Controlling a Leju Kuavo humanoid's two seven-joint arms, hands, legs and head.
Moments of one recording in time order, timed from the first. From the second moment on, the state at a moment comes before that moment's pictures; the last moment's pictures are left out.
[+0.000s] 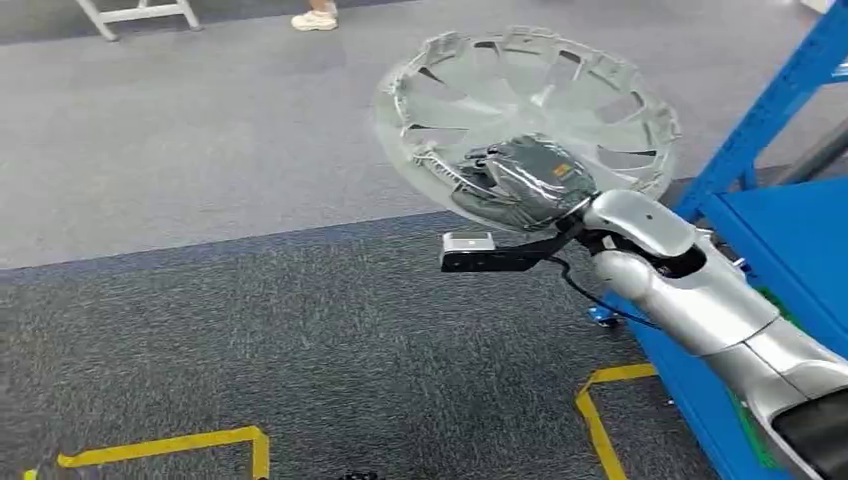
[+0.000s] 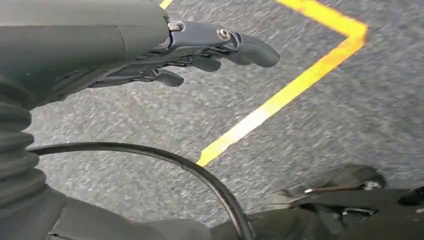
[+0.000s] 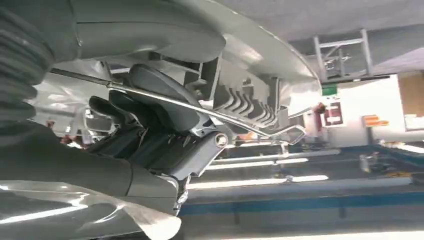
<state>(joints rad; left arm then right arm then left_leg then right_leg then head) -0.07 -0.16 1.07 -0.21 -1.48 0.10 -0.31 -0.84 -0.29 0.82 -1.38 0.83 -0.05 -0.17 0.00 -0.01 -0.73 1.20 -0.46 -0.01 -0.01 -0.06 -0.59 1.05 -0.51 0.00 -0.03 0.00</state>
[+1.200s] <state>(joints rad) -0.07 -0.18 1.06 -0.21 -1.48 0.12 -0.32 -0.70 -0.51 0.72 -1.60 0.80 -0.06 -0.17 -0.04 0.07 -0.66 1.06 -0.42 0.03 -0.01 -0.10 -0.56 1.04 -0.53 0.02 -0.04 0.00</state>
